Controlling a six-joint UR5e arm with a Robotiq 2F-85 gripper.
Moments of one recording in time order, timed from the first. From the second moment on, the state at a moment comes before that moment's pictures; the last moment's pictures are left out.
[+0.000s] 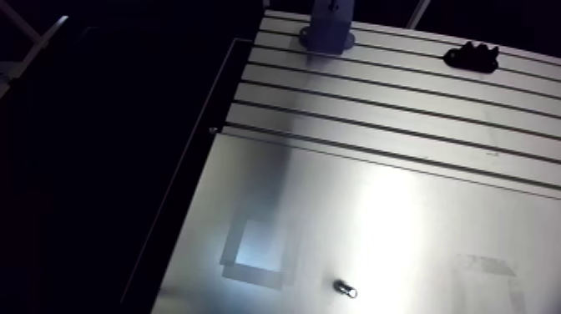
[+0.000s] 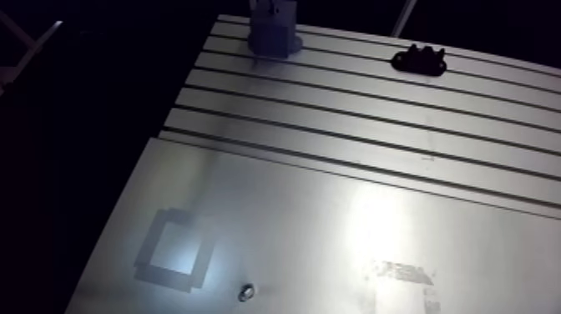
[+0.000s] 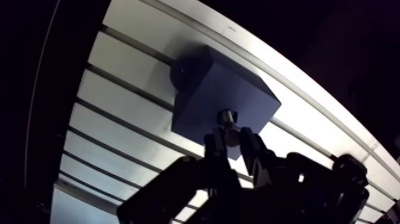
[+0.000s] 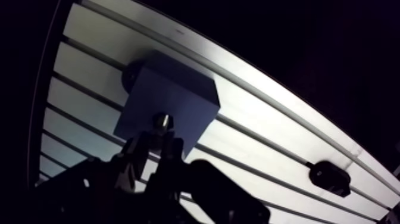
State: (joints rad) arm 0.19 -0.89 1.22 -1.79 -1.62 -1.91
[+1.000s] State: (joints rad) arm 0.20 -0.91 1.23 -1.83 -1.61 -1.84
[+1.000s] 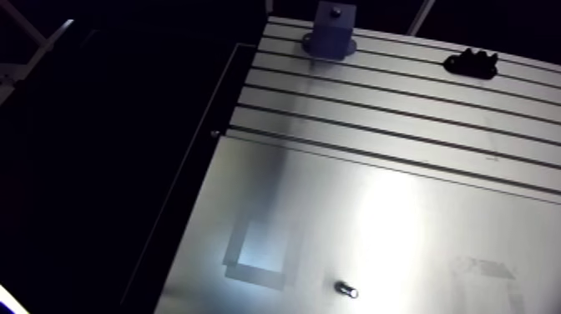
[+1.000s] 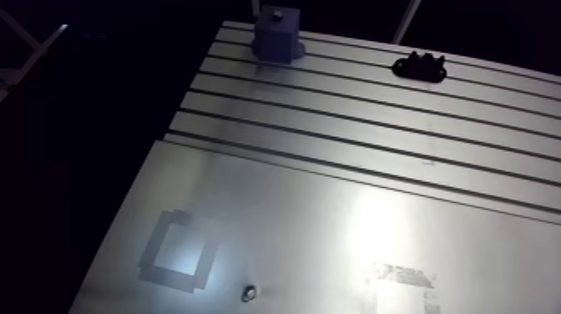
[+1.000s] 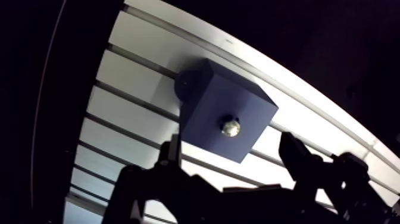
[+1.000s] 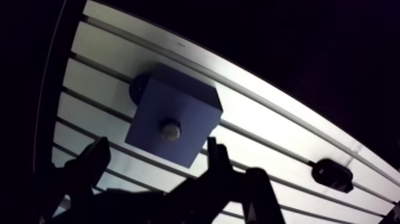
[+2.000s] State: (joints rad) arm 0.20 -0.93 1.22 -1.81 -1.63 -1.41
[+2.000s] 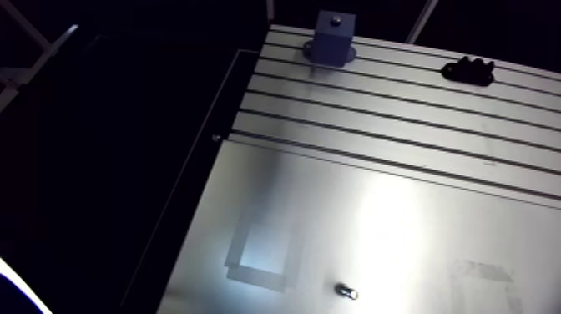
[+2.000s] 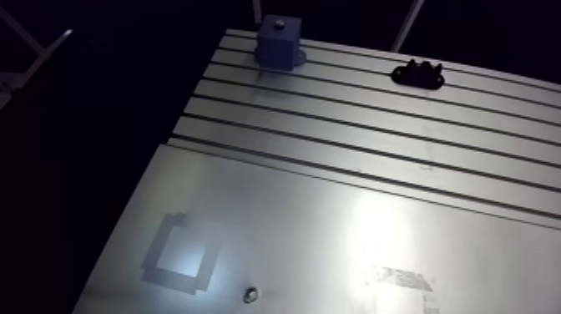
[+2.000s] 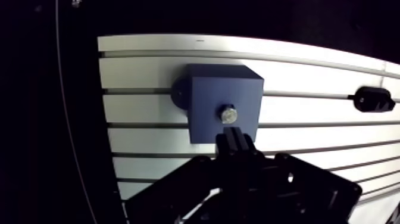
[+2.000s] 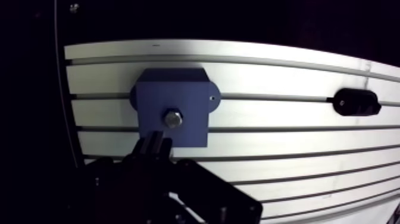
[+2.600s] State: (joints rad) arm 0.19 -0.91 1.24 -1.83 -1.62 -1.41
